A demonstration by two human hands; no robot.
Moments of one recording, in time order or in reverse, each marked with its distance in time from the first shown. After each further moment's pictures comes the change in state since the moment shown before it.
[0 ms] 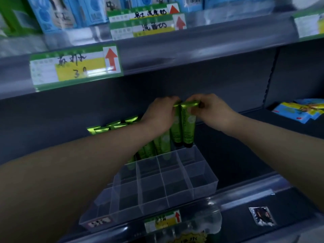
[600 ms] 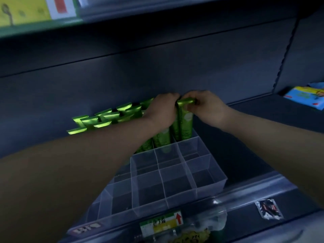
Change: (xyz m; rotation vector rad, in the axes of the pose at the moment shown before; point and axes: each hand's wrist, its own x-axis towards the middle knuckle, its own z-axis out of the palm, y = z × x) left_hand 0.018 -0.029 0.056 0.042 -0.052 -0.016; right_hand 0.020 0.047 0.037 -0.001 -0.049 0.063
